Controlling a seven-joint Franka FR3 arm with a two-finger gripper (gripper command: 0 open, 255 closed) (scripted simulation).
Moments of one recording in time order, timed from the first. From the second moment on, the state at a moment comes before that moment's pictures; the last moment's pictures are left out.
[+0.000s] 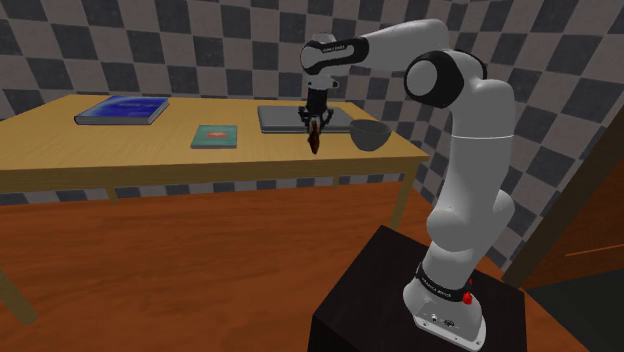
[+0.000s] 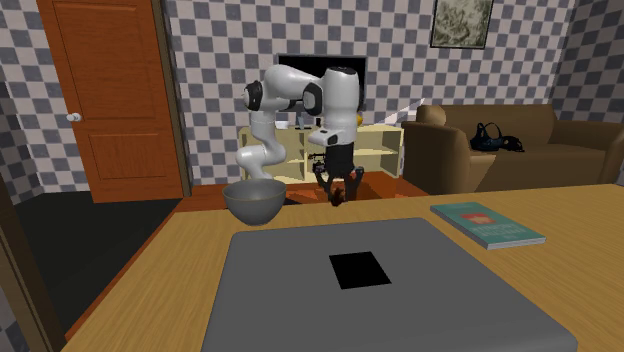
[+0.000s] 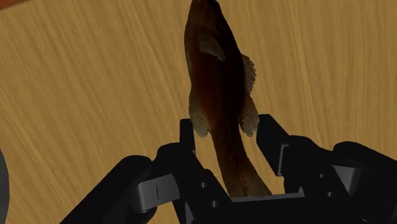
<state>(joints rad) -0.37 0.29 0.04 -1.51 0.03 1.74 0.62</state>
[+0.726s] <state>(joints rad) -0.34 0.28 0.04 -1.43 -0.01 1.65 0.67</state>
